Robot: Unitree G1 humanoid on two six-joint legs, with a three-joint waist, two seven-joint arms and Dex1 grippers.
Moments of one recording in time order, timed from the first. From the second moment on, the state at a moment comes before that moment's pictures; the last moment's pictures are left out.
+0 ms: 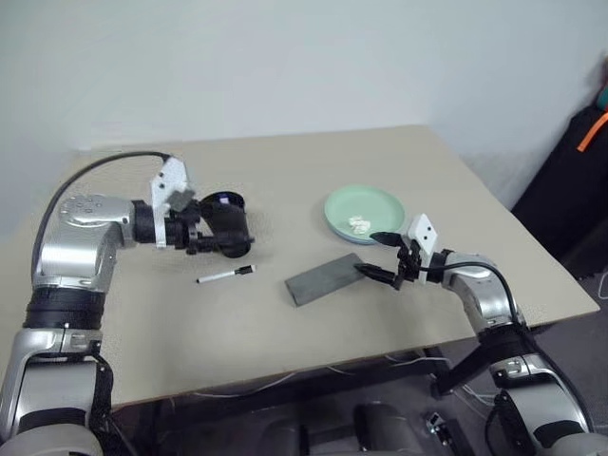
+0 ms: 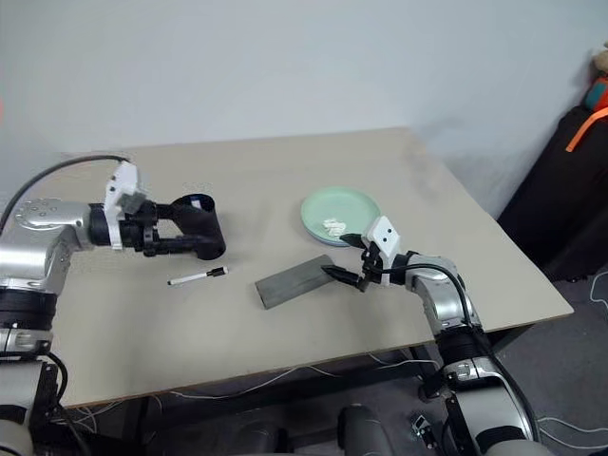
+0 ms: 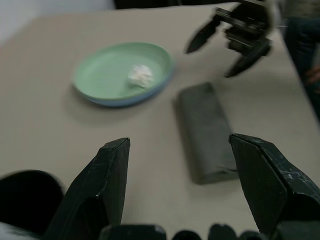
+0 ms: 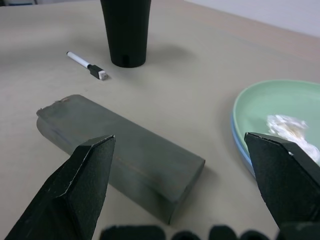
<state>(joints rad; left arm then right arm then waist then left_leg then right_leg) -0.65 0.85 -0.04 0.29 -0.37 0.39 -1.41 -0.53 -0.34 0.11 0.41 0.20 0.08 1.01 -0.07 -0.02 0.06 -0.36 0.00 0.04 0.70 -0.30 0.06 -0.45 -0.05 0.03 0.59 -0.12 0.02</state>
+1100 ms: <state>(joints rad) -0.60 0.87 -0.22 0.40 -0.12 0.21 -1.44 -0.53 -0.34 0.12 0.41 0.20 0.08 1.01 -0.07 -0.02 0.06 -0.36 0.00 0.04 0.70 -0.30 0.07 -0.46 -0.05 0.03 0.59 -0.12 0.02</state>
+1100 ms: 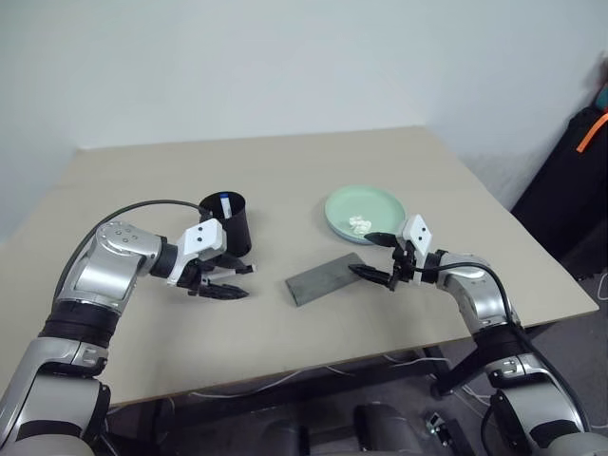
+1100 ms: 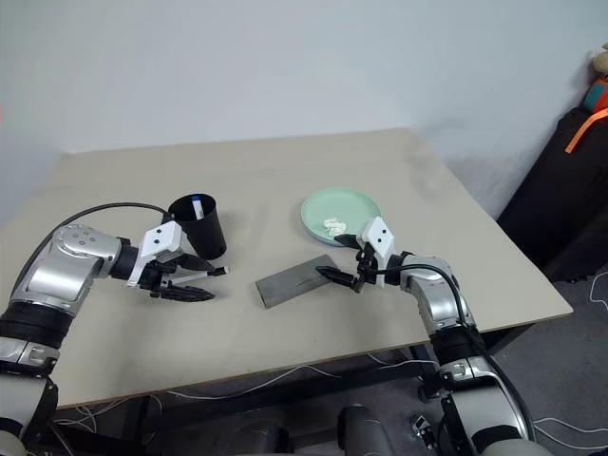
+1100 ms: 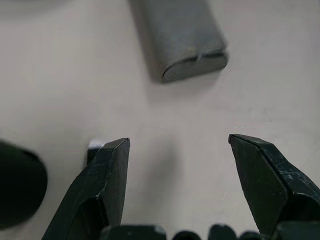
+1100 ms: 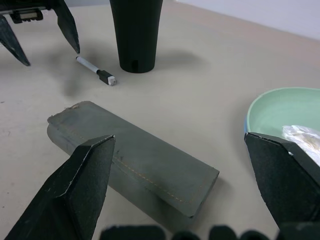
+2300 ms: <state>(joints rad) -0.77 0.78 -0.31 0.81 0.18 0.02 -1.28 -0.53 -0.34 0.12 0.41 0.19 0.09 1.00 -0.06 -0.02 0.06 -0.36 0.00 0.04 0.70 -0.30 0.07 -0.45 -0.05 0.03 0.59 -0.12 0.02</state>
